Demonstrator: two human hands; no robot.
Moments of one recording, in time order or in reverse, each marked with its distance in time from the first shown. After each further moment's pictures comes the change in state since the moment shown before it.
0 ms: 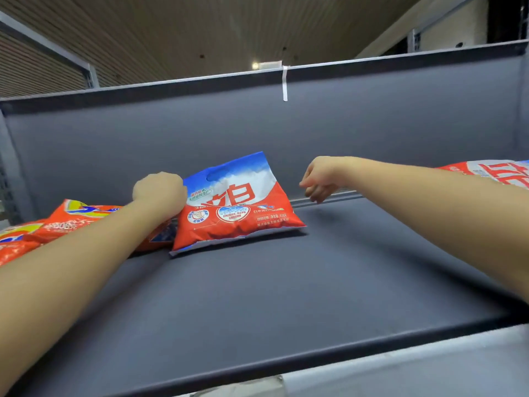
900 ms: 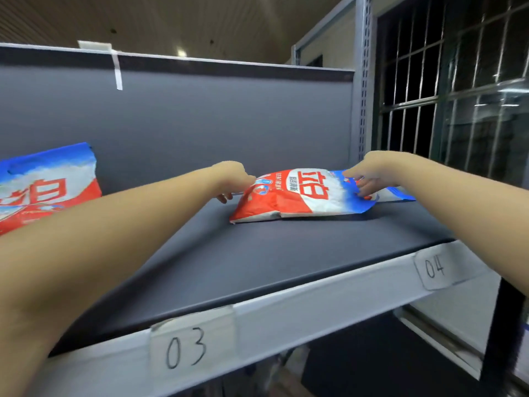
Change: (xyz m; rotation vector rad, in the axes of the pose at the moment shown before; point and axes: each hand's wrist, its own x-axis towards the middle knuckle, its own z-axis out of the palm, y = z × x) left_hand -0.062 0.389 -0.085 -0.584 -0.437 0.424; right_hand -0.124 0.259 -0.256 -0.039 0.344 0.354
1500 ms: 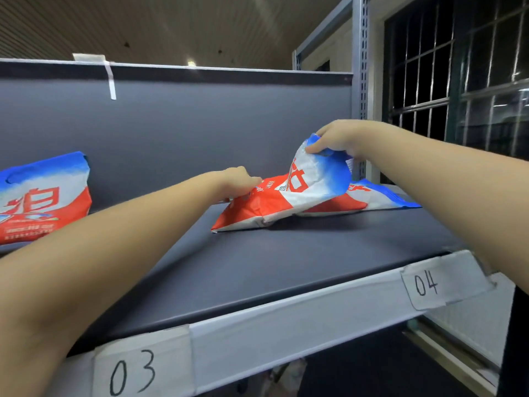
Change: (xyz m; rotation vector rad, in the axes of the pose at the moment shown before) left_hand 0.018 0.025 0.009 -0.088 0.002 -0.022; right_hand 0.007 -0.059 -0.009 -0.078 -0.007 -0.345
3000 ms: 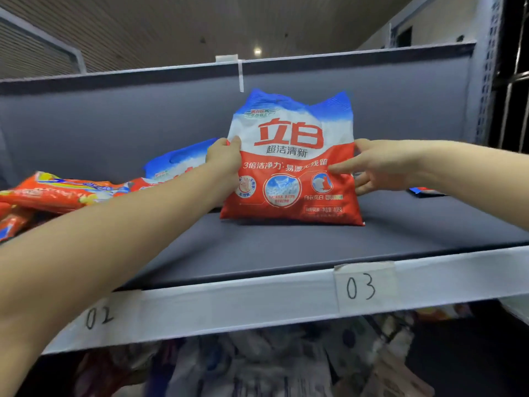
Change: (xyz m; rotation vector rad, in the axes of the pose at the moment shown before) left_hand -0.112 -0.165 -0.086 -1.030 0.696 -0.178; right_hand -0.097 -0.113 0.118 0.576 -0.456 -0.147
